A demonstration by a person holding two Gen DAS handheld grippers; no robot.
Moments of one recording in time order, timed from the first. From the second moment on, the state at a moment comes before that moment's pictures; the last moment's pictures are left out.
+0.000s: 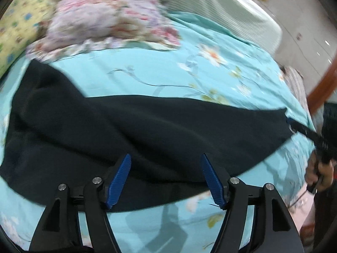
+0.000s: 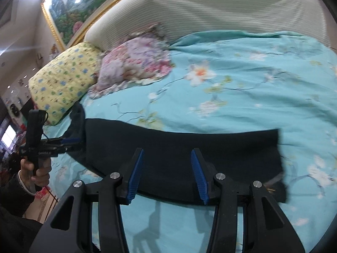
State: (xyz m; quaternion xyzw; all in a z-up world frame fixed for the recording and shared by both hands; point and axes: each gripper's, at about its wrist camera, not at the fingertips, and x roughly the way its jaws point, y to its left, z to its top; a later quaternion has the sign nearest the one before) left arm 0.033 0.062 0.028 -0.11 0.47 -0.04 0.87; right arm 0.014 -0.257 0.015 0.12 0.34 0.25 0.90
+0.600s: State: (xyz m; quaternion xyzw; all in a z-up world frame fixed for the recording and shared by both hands) left arm 0.082 0.152 0.050 -0.17 0.51 0.14 0.83; right arm 0.035 -0.104 0.018 0.09 0.35 0.40 0.84
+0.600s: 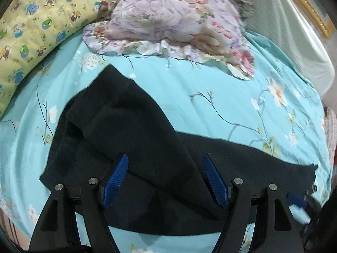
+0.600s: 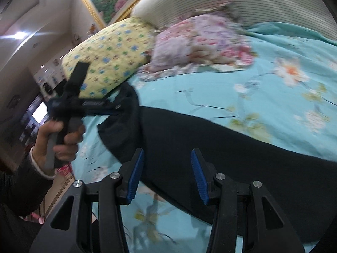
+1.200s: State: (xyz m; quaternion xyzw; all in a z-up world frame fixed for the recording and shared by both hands) left arm 0.109 0.171 0.011 -0.16 0.55 0.20 0.79; right arm 0.060 0.025 -0.021 -0.04 0.40 0.44 0.80
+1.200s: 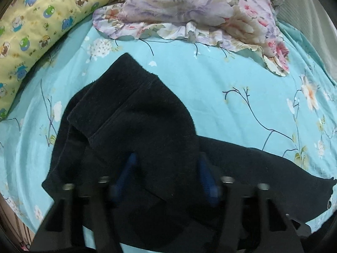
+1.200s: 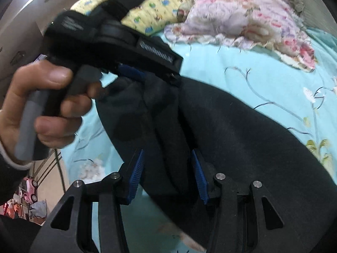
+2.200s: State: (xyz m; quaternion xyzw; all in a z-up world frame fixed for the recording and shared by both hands) left arm -0.068 0.234 0.001 -0.42 0.37 0.11 0.82; right arm 0.024 0.037 0.002 -0.11 0.38 0.46 0.80
